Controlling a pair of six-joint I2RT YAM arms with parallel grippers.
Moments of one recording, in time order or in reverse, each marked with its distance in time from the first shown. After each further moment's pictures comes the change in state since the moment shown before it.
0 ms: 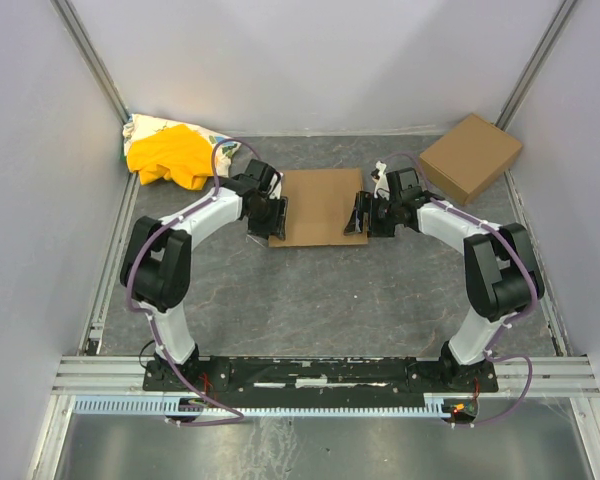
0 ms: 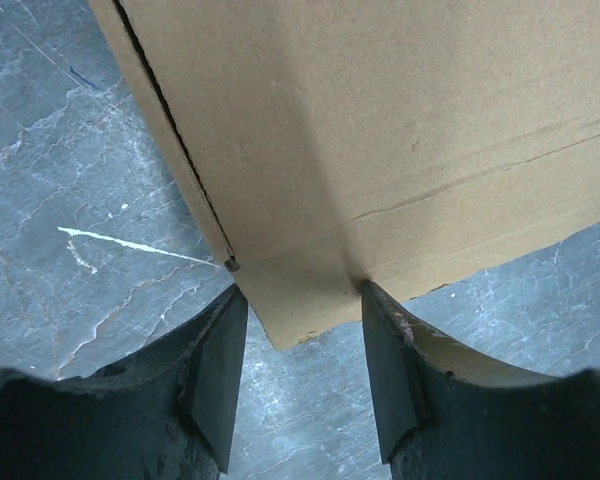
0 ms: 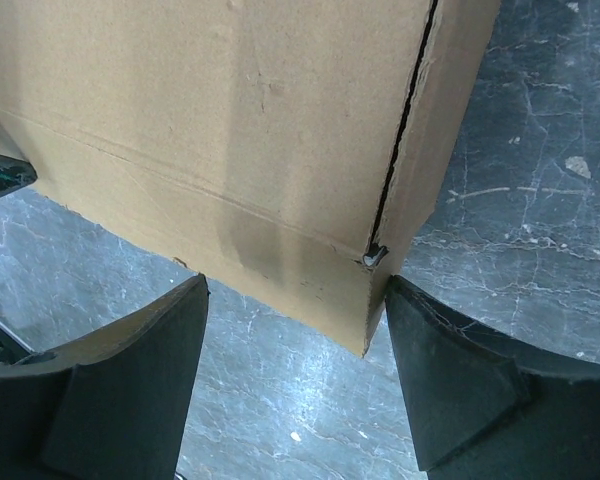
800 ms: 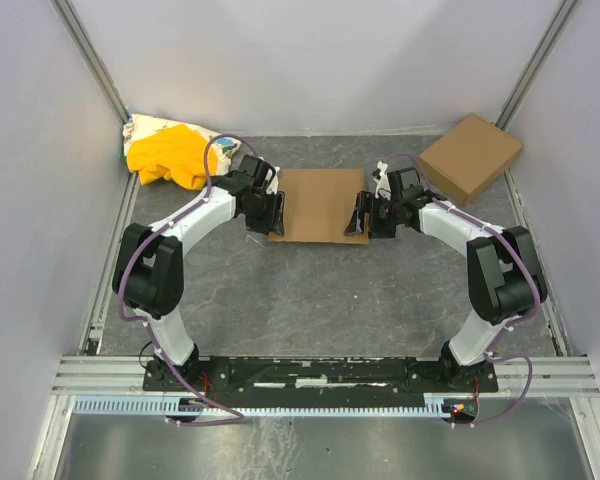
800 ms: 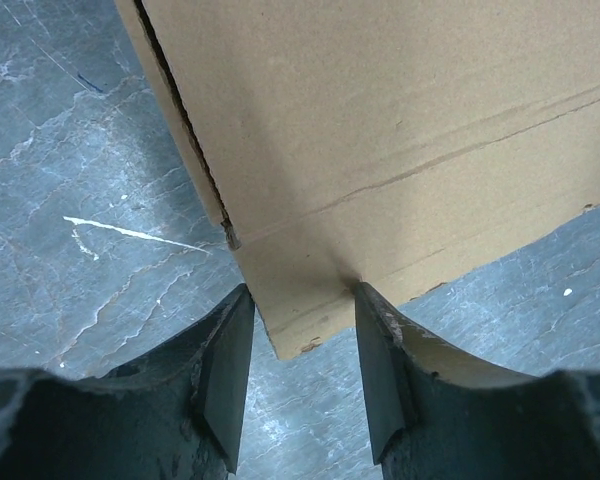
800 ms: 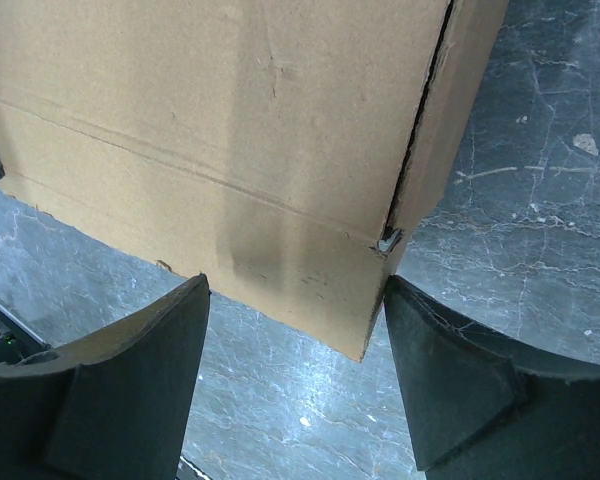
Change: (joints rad) left arm 0.012 -0.066 0.000 -0.012 0.037 0.000; right arm 0.000 -0.025 0.000 -0.035 -0.011 0.013
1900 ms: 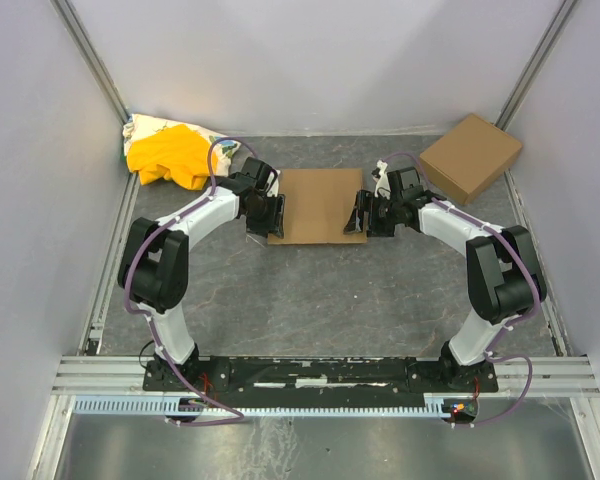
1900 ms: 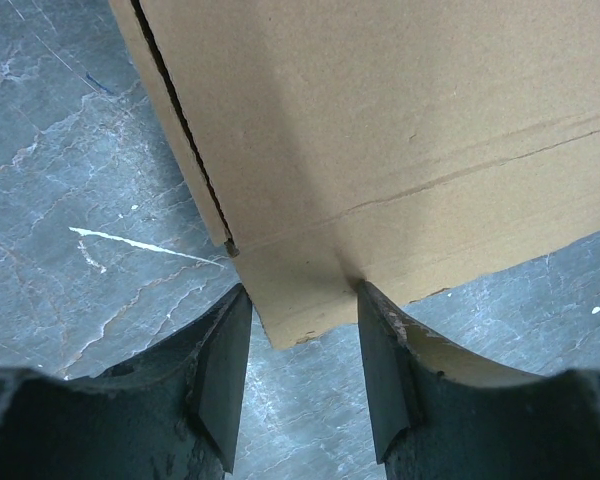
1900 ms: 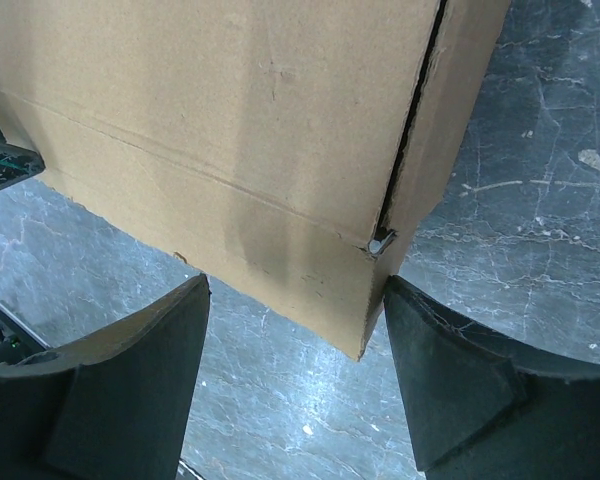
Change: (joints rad) left arm 0.004 0.048 0.000 0.013 -0.023 0.000; right arm 0.000 0.005 -0.001 0.025 -0.008 0.007
